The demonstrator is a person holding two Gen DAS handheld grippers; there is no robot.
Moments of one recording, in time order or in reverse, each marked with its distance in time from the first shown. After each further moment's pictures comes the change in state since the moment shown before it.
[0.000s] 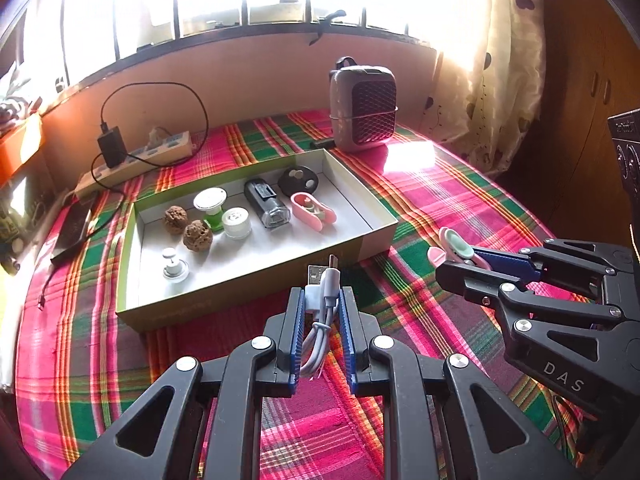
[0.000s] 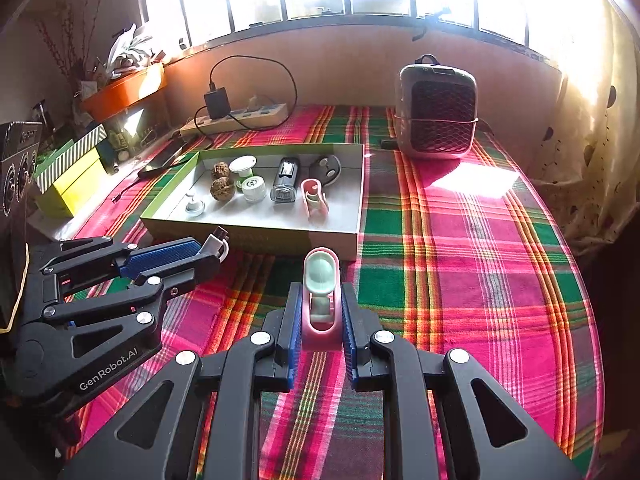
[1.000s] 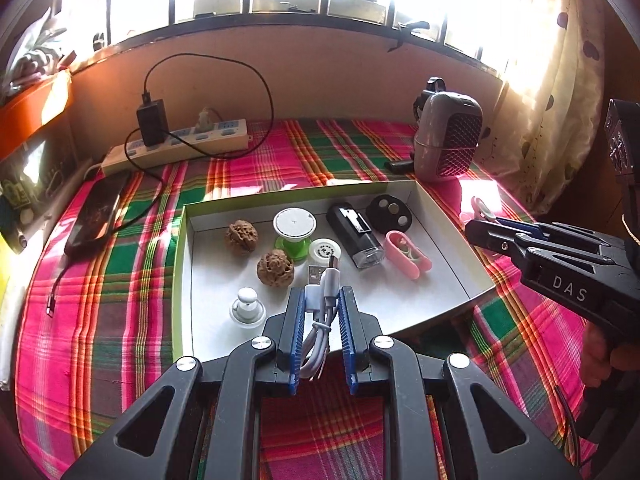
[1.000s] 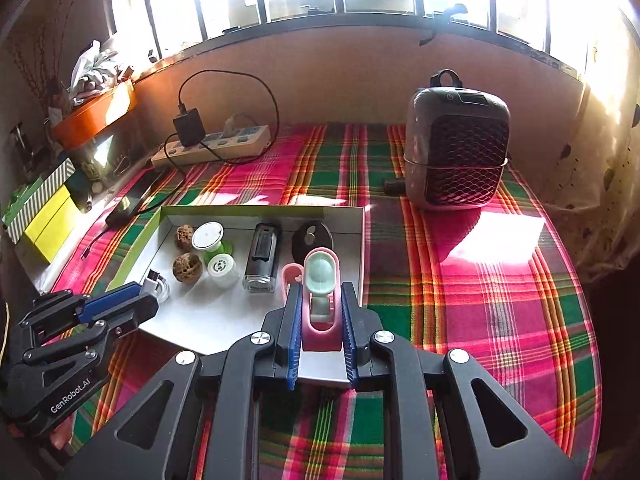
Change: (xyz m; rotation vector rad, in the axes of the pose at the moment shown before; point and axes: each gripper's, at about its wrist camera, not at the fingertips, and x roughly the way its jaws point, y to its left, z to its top) left arm 0.033 0.075 0.032 -0.155 0.015 0.056; right arm 0.067 -0.011 0.082 0.030 0.023 -0.018
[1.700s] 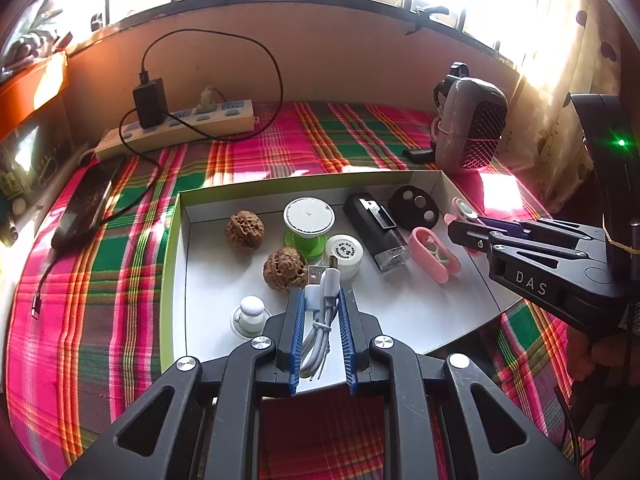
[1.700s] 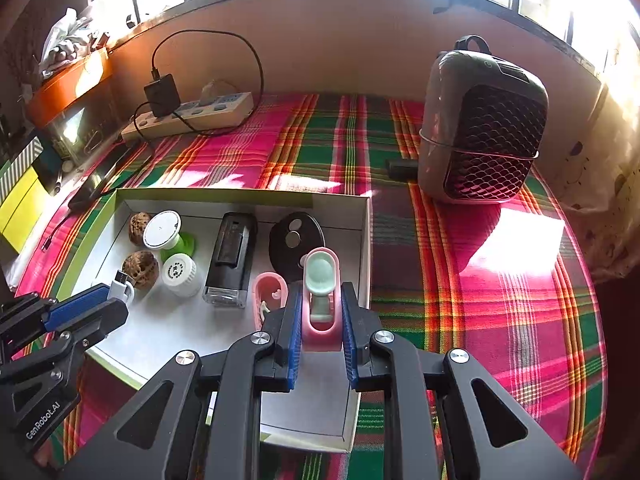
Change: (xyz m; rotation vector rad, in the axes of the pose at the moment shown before) left arm 0.031 0.008 0.005 -0.022 0.051 0.013; right arm 0.055 0.003 0.011 -0.035 0.093 -0.056
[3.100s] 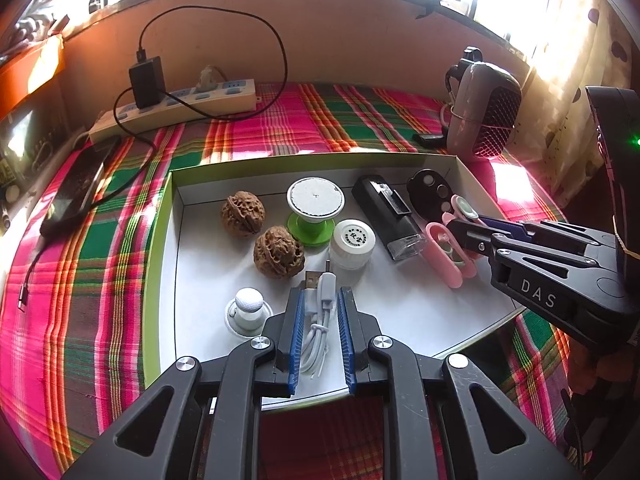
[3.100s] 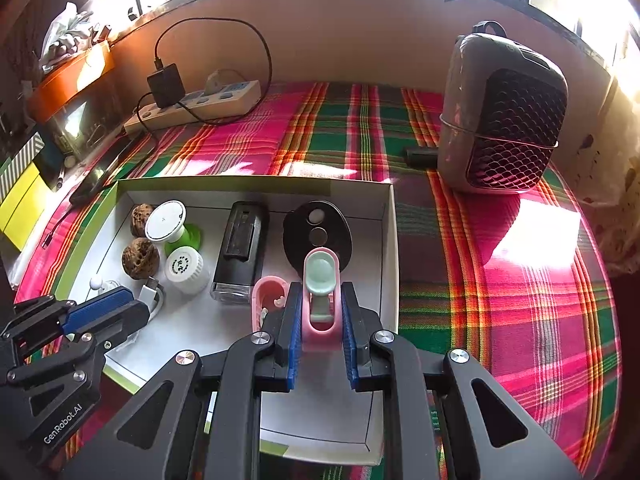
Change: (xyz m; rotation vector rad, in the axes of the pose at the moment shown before) left arm 0.017 0.004 -0.002 -0.020 0.047 0.001; right arm 0.013 0.008 -0.004 0.005 0.024 0.025
